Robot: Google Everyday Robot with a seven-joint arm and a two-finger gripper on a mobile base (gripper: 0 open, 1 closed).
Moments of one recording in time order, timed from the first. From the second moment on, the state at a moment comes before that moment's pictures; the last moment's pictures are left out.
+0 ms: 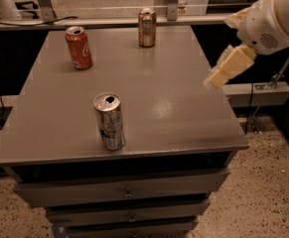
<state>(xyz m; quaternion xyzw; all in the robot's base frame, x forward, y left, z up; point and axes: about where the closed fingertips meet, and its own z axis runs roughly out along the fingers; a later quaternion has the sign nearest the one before) 0.546 -0.176 0.975 -0.55 0.76 0.03 0.36</state>
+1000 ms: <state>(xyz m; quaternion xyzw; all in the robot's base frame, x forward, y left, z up) 0.727 -0.077 0.958 -0.45 0.72 0.21 0.49</state>
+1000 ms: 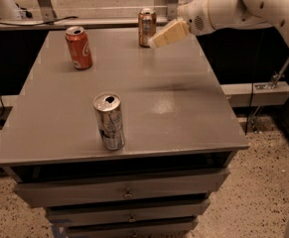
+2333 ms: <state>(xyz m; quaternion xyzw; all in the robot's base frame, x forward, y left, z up) 0.794 -0.057 0.916 -0.40 0.68 0.24 0.57</state>
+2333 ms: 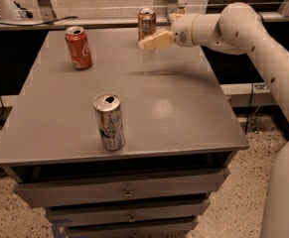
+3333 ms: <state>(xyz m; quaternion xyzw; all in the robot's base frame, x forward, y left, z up) 0.871 -0.028 0.899 -0.37 0.66 0.24 0.60</state>
